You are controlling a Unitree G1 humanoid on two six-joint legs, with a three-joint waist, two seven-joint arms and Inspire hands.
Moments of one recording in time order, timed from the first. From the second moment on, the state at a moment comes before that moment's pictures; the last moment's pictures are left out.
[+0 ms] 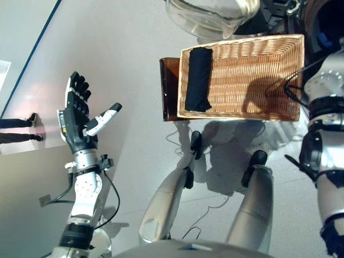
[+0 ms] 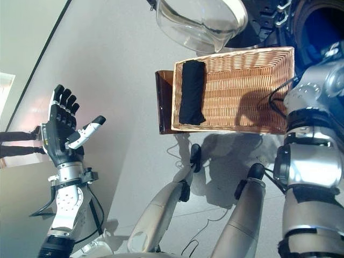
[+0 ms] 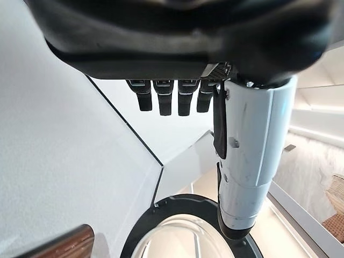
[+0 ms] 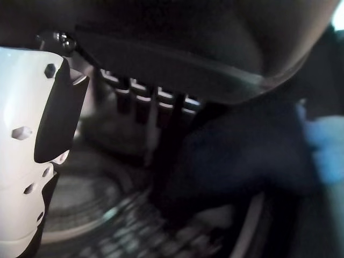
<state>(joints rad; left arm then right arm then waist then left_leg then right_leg) 0.02 0.31 -0.05 0.03 -0.22 -0.56 0.41 -1.25 -0.73 -0.03 1.02 1.08 -0.61 -0.52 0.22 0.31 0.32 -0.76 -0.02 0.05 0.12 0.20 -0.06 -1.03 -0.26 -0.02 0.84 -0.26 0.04</state>
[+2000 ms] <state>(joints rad) 0.08 0.25 0.05 0.14 -0.24 -0.54 0.35 -0.88 -0.30 0.30 1.30 0.43 -0.24 -0.53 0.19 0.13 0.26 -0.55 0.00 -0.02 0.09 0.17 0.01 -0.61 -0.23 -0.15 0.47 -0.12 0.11</state>
